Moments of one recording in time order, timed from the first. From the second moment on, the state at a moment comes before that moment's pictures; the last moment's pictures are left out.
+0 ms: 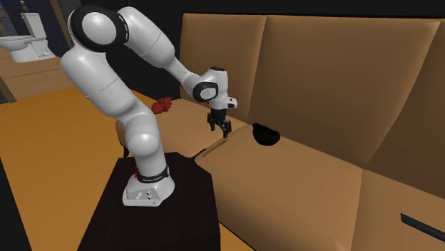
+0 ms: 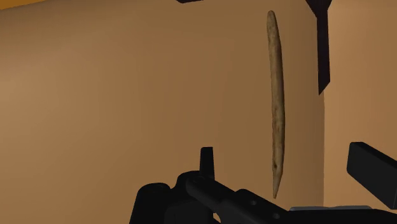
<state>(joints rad) 0.23 -0.40 0.32 -2.83 0.19 2.44 -0.24</state>
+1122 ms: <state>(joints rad) 0.20 -0.03 0.41 -2.86 0.03 2.81 -0.12</state>
